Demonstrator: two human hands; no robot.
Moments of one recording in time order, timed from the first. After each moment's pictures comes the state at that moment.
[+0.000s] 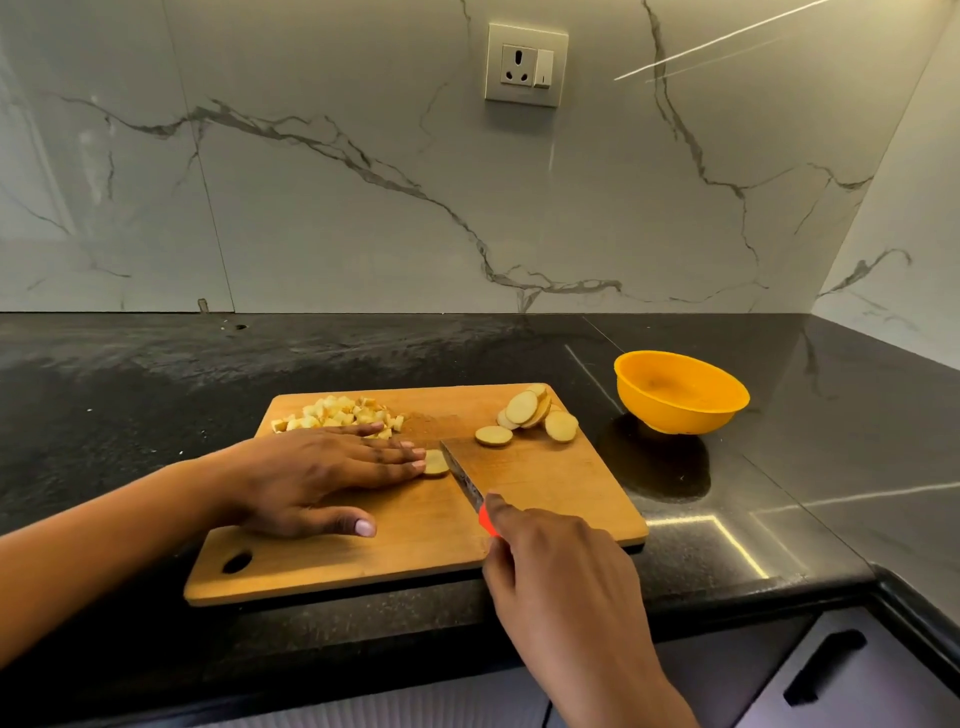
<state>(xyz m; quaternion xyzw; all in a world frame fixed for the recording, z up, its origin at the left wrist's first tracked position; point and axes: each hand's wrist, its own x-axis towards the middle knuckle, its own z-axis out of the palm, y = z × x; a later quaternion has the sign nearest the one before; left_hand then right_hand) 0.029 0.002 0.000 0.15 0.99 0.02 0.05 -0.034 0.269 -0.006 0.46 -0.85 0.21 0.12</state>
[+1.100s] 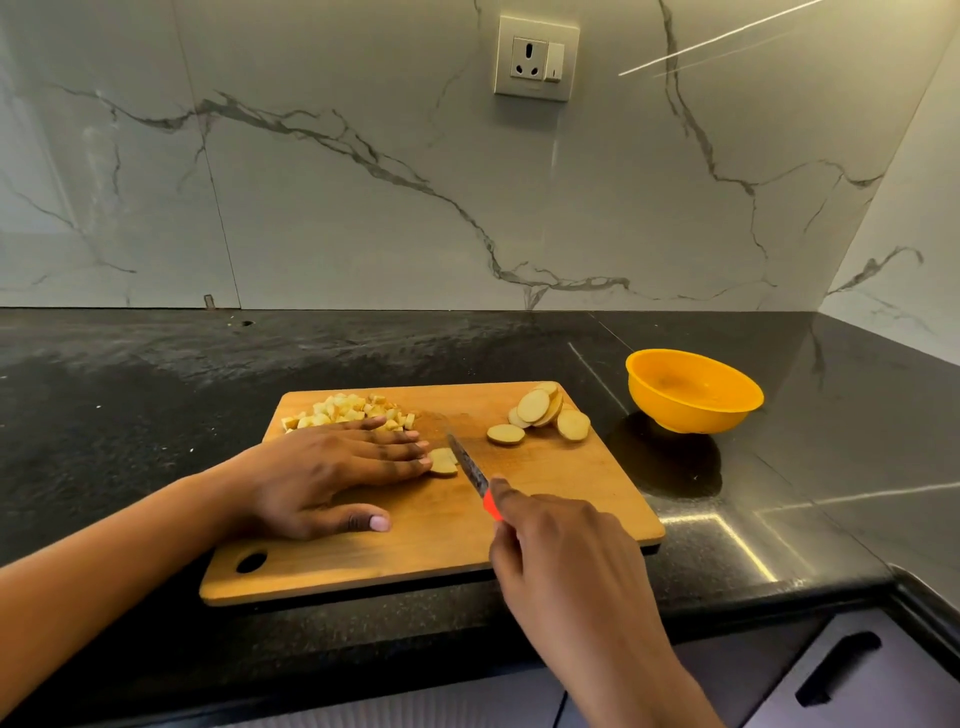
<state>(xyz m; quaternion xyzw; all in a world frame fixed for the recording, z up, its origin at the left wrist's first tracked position) 0.034 -0.003 -0.009 0.16 0.98 0.04 -0.04 -0.032 0.262 0.002 0.48 -0.83 0.23 0.17</state>
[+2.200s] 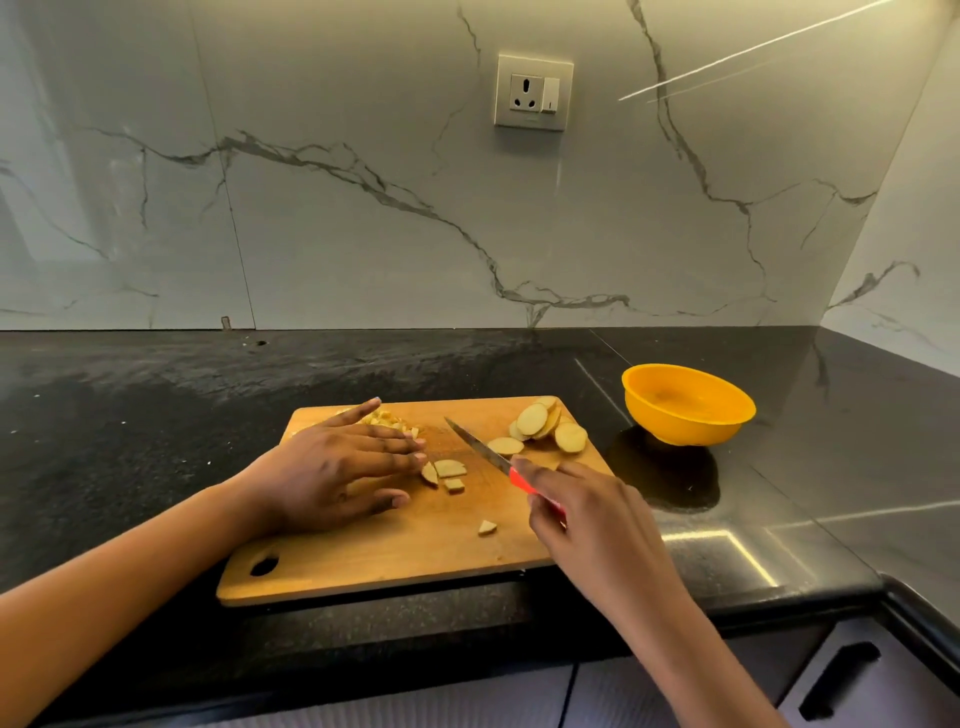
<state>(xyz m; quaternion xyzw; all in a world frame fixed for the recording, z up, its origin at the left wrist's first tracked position) 0.032 0.001 -0.012 0.15 0.96 -0.02 -0.22 -0.085 0.263 -0.011 0.48 -0.83 0.24 0.16</state>
